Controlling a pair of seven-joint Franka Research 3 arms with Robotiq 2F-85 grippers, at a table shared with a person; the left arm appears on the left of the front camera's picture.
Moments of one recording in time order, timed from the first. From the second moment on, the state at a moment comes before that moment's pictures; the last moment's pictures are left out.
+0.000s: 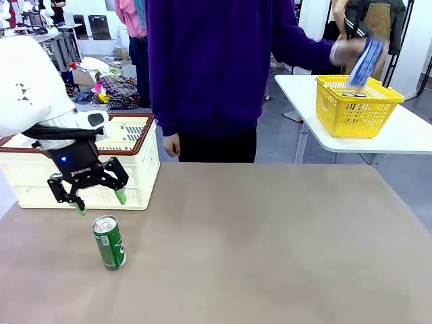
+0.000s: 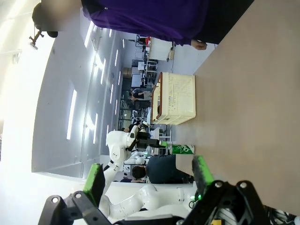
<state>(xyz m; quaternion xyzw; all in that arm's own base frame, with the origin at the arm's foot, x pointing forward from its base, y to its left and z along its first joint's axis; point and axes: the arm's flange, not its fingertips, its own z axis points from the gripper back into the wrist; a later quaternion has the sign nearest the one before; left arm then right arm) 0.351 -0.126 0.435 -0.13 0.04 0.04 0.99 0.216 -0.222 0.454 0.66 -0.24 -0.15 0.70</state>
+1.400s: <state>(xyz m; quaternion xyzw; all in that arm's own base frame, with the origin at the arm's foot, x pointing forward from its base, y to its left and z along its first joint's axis) 0.343 -0.149 0.378 -0.08 0.09 0.03 0.99 0.216 -0.222 0.454 0.66 -0.24 -0.15 0.70</state>
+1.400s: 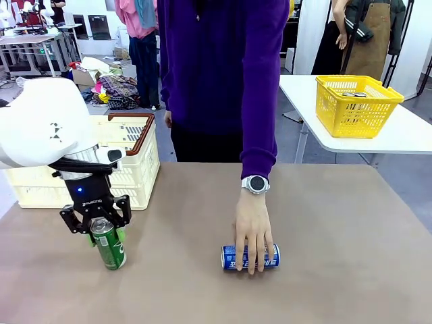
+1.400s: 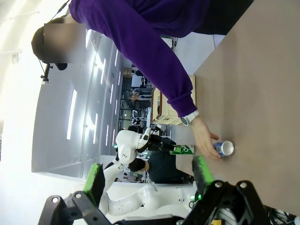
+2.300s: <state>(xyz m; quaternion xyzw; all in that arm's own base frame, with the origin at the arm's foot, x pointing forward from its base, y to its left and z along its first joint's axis) 0.304 -0.112 0.461 -0.09 0.05 -0.03 0.99 0.216 -0.222 0.454 0.66 -0.24 -0.15 0.70</state>
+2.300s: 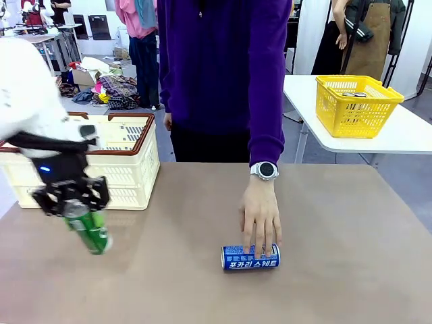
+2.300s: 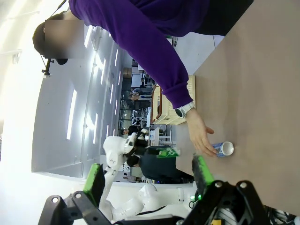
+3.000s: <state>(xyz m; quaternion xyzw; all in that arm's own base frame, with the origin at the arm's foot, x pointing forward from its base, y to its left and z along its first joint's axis) 0.222 -0.012 0.535 -0.17 0.00 -0.11 0.98 0.216 -0.222 0.454 0.66 -0.24 -0.15 0.70</state>
